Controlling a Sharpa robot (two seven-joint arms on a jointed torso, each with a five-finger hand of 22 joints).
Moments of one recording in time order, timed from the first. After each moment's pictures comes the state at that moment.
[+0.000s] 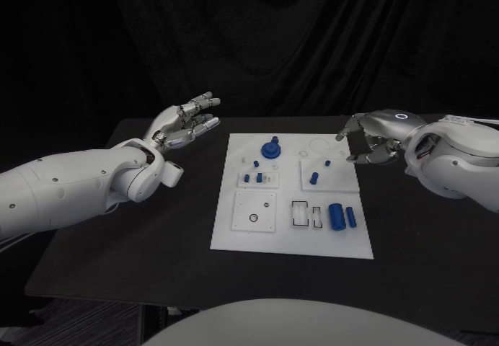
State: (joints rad) left arm 1.23 -0.93 -0.21 1.37 -0.35 -0.29 0.65; left_hand 1.28 0.03 -0.14 0.29 0.17 0.48 -0.02 0.05 0.11 0.08 -0.04 0.17 0.03 0.04 0.08 0.01 0.02 0.16 0.14 0.18 0.05 0.57; right arm 1.42 -0.93 -0.25 1.55 -1.62 -0.22 -0.13; right_hand 1.47 -0.19 0.22 0.29 0.30 0.71 0.03 0.11 0.27 0.38 0.13 0.49 0.53 1.24 0.03 1.03 1.01 0.15 1.19 0.13 0.69 1.31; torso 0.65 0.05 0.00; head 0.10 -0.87
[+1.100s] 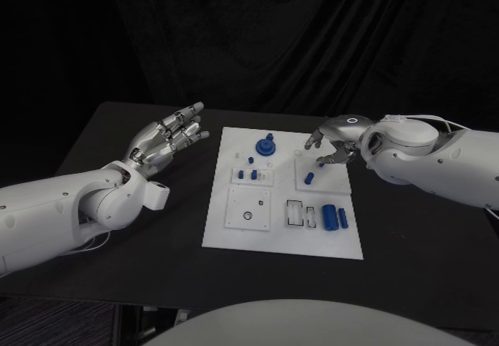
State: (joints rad) left arm 1.21 -0.98 -0.21 1.54 -0.13 -0.09 0.68; left_hand 1.45 0.11 -0.19 0.28 0.35 0.39 -0.05 0.05 0.05 0.07 0.04 0.18 0.03 0.06 0.14 0.02 0.02 0.16 0.17 0.26 0.06 0.51; right arm 1.37 -0.81 -0.25 1.39 -1.66 -0.18 -0.06; right_hand 1.42 -0.15 0.27 0.20 0.29 0.78 0.02 0.10 0.23 0.75 0.11 0.41 0.24 1.36 0.00 1.18 1.06 0.12 1.35 0.11 0.95 1.31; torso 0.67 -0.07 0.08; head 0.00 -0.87
